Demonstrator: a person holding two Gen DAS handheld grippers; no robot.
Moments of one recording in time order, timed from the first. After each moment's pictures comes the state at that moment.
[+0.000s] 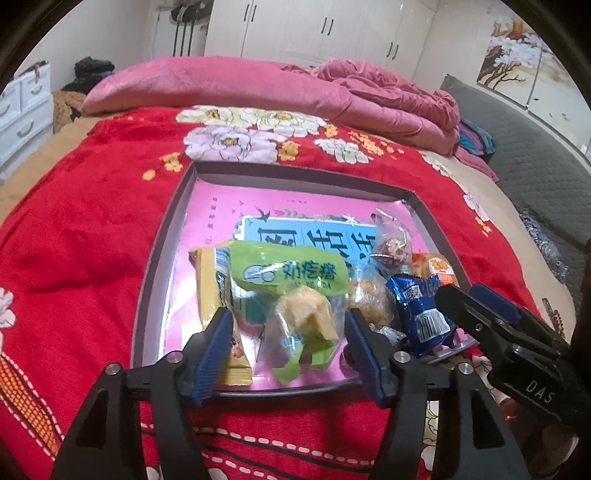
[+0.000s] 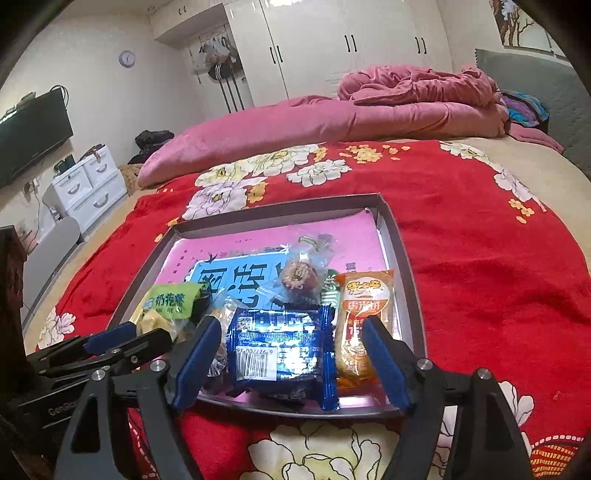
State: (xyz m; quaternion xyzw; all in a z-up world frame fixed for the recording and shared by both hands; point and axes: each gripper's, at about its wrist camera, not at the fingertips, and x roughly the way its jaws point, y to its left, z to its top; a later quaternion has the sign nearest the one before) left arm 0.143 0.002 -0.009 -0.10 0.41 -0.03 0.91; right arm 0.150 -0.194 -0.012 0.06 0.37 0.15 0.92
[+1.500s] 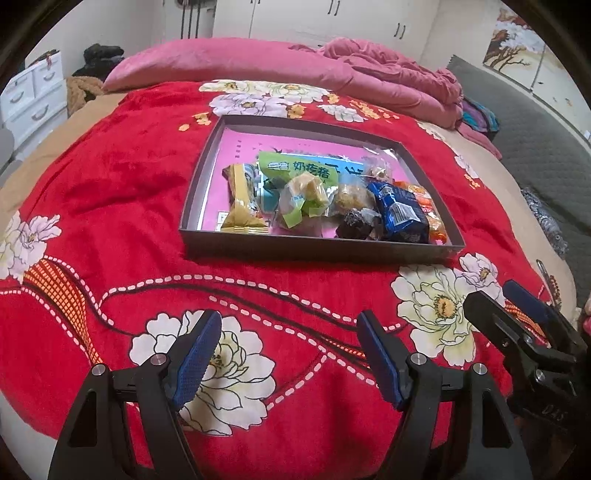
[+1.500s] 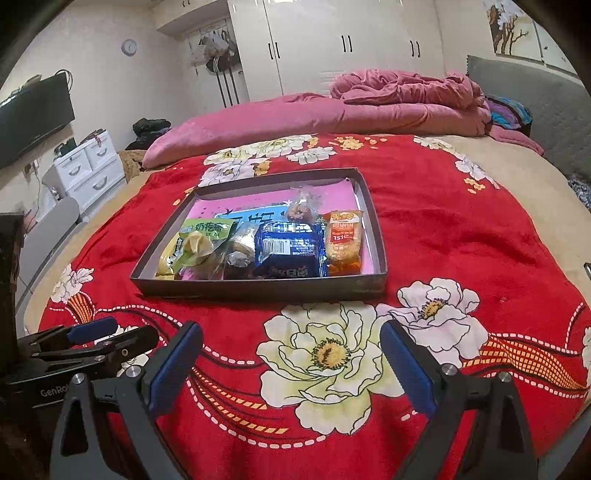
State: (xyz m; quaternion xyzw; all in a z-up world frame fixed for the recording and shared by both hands) left arm 0.044 0.000 -0.006 -0.09 0.46 -0.02 0.88; right arm 0.039 -0.199 0.004 0.02 0.38 0.13 0.92
